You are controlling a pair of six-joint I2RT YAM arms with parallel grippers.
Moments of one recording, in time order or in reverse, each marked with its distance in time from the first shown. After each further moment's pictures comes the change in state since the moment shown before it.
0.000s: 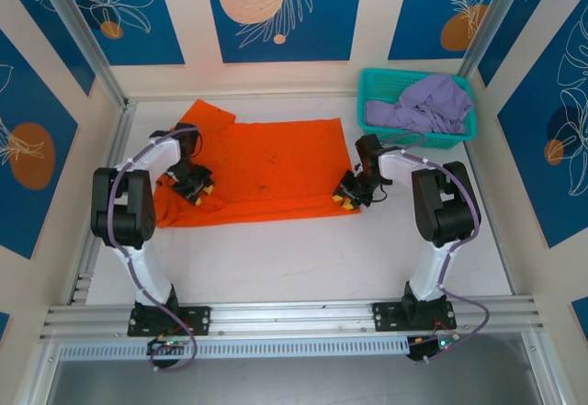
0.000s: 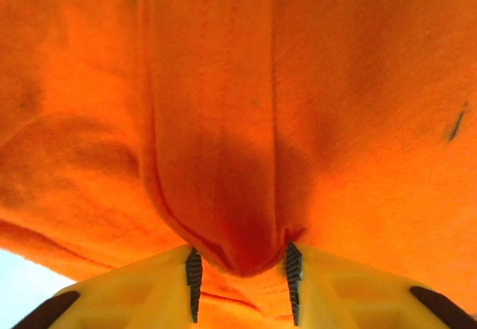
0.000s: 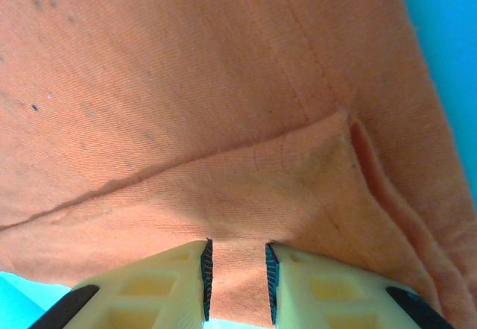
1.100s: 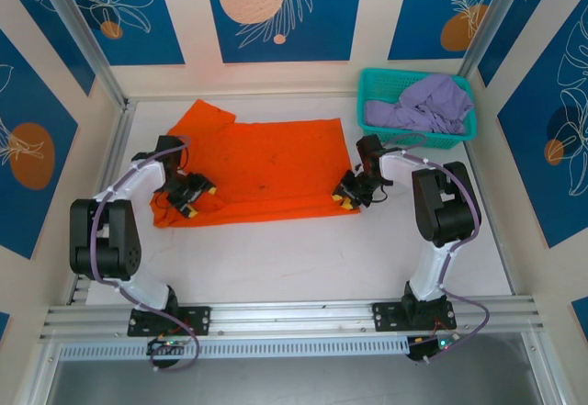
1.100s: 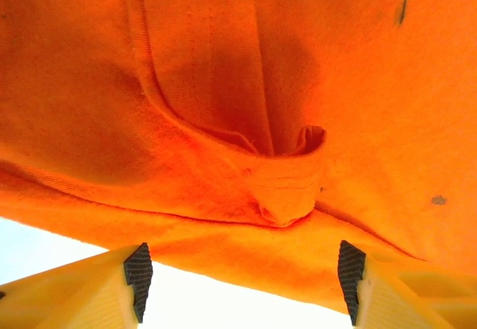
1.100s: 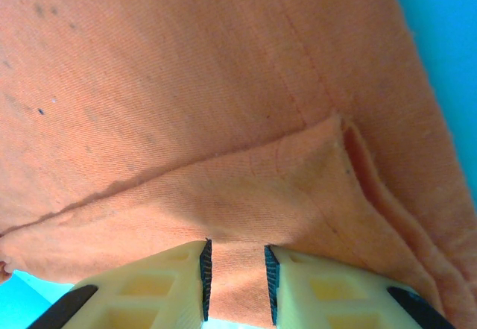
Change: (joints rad) left arm 0.063 -0.275 -0.282 0.183 0.168 0.099; right arm -0.004 0.000 -0.013 0.026 -0.020 0.018
